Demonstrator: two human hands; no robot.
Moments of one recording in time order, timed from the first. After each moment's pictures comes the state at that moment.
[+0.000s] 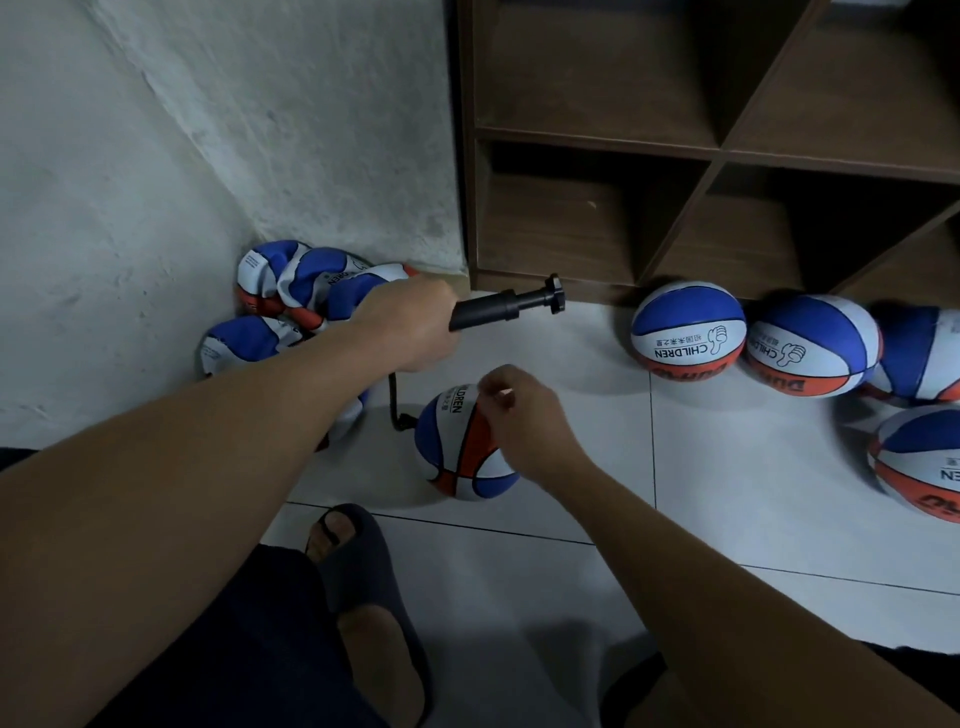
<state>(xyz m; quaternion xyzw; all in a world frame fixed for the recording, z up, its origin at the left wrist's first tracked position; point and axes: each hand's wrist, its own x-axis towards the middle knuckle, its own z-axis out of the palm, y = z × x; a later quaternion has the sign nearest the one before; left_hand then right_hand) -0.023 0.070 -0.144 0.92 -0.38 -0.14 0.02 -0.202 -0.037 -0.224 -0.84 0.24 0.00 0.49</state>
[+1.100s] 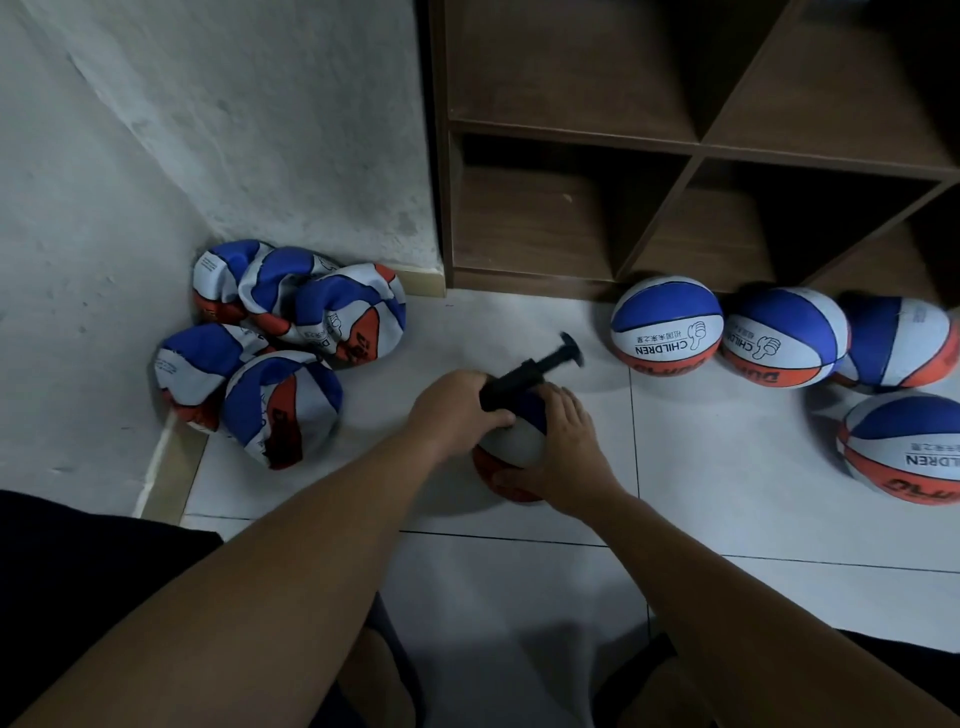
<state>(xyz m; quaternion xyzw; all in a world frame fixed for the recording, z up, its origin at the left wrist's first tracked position) -0.099 0.048 -0.247 0.86 -0.28 -0.33 0.29 -0.252 -0.080 -0.267 -0.92 0.24 0.04 0.31</state>
